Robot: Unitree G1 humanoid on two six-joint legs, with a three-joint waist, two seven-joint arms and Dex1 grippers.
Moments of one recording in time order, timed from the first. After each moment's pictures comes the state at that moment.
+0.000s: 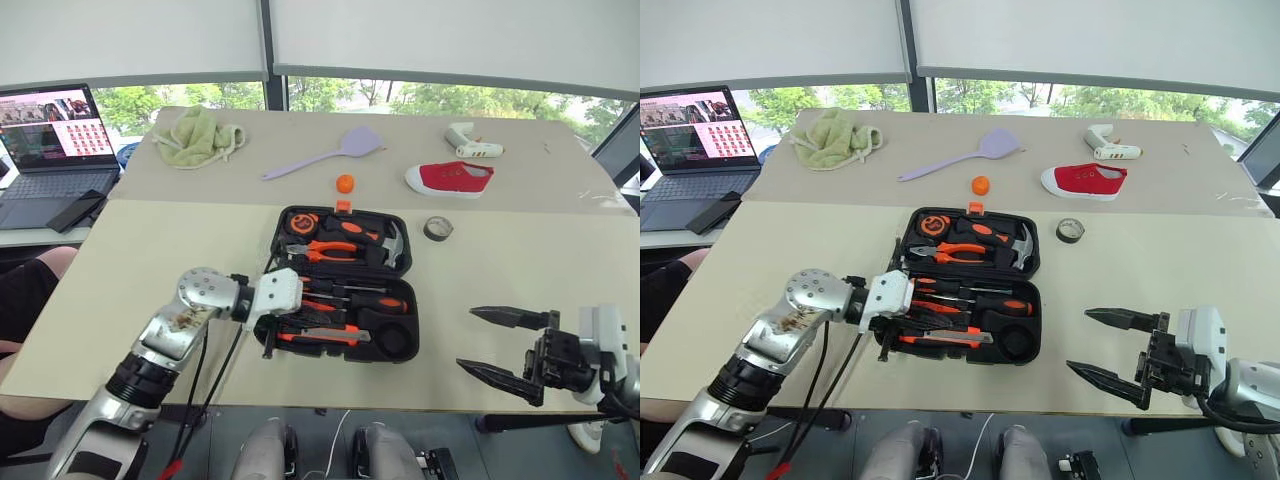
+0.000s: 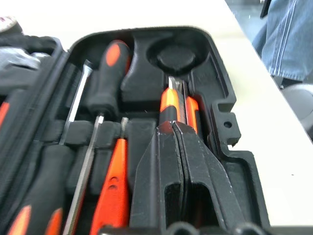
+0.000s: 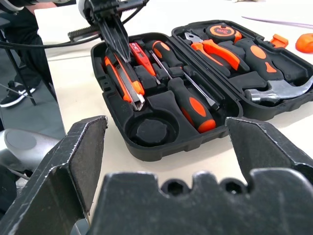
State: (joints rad) left arm -0.45 0.57 -0.33 -0.08 -0.19 0.20 -1.24; right arm 0.29 -0.76 -0.44 -0.36 0.65 0.17 1.23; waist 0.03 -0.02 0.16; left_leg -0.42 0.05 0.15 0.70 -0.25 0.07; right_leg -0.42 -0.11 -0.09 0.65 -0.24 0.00
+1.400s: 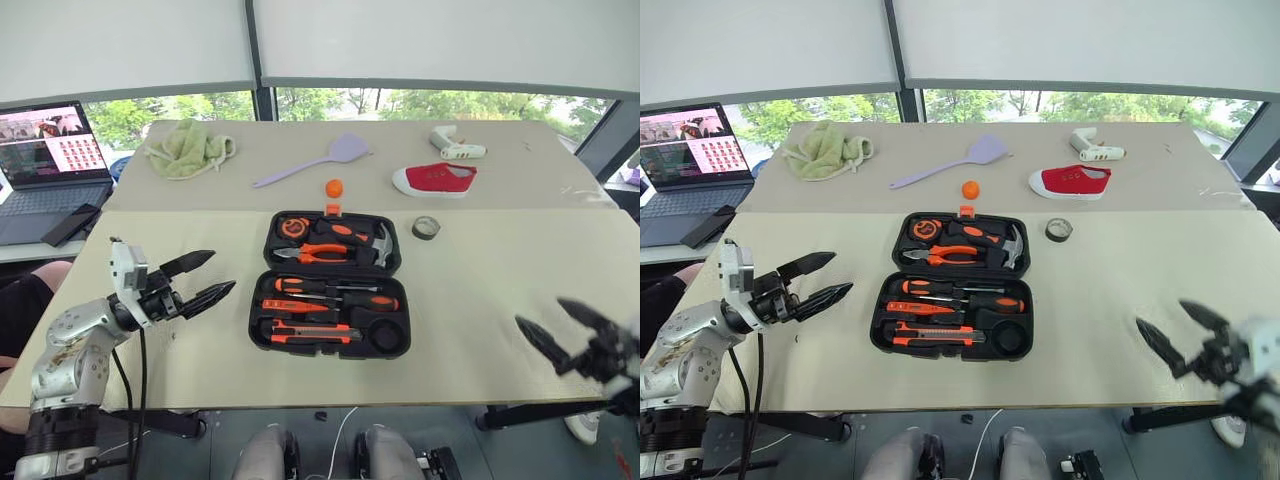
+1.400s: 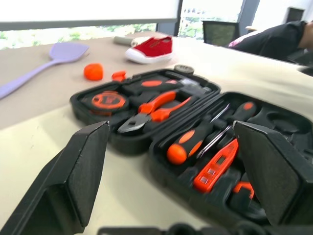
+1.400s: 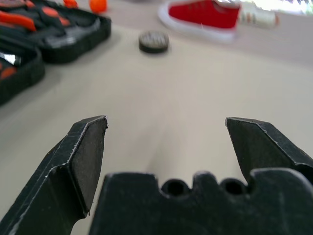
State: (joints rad) left arm -0.17 0.63 0.27 0.05 -0.62 0.20 -1.16; right arm 0.14 -0.74 -0.52 -0.02 0.48 0.10 0.91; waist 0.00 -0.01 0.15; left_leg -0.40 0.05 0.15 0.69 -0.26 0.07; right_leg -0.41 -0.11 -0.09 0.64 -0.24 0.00
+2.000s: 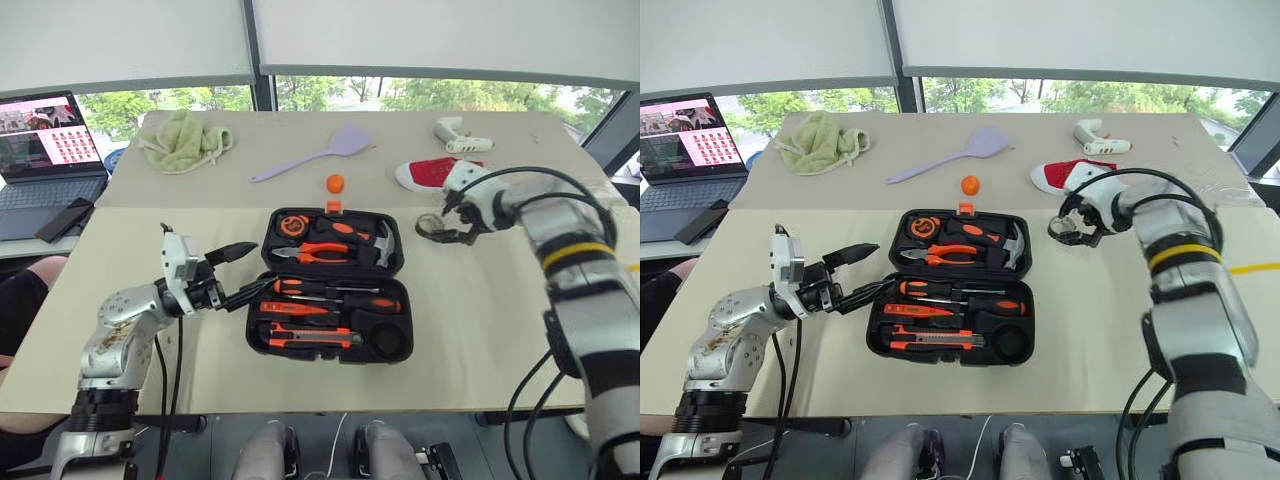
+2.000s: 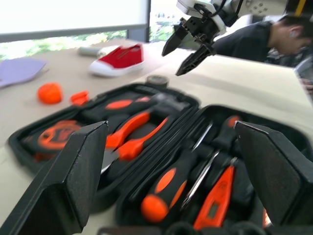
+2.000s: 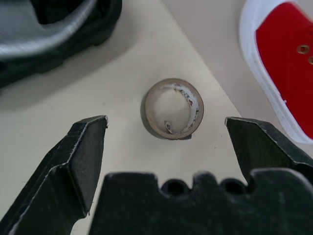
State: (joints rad) left arm -0.26 0.53 0.14 0.01 -0.55 0.17 -1.11; right arm -1.22 -0.64 0.38 1.13 -0.25 0.10 0.98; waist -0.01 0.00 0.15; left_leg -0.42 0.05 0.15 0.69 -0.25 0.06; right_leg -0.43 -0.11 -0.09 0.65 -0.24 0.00
